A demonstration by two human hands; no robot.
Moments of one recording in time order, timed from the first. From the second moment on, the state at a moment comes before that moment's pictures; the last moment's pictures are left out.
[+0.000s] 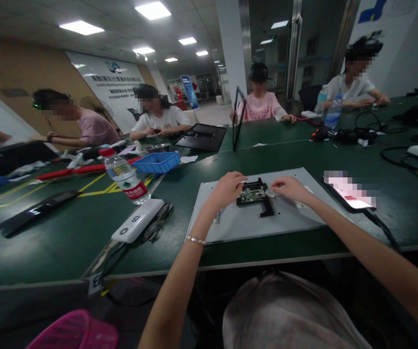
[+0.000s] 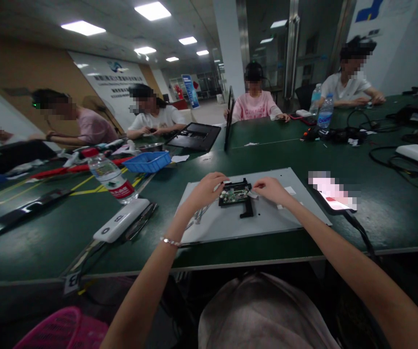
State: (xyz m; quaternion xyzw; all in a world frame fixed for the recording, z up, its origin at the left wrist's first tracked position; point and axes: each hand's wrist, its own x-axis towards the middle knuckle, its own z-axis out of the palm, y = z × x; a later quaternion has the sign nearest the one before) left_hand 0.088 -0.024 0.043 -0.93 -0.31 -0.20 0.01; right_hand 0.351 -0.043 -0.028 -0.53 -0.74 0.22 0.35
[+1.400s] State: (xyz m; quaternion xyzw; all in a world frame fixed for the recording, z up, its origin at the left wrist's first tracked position) left_hand 0.001 -0.003 -0.002 -0.81 -0.47 -0.25 -0.26; right_hand 0.263 -0.073 0.014 -0.33 -0.90 0.07 0.28
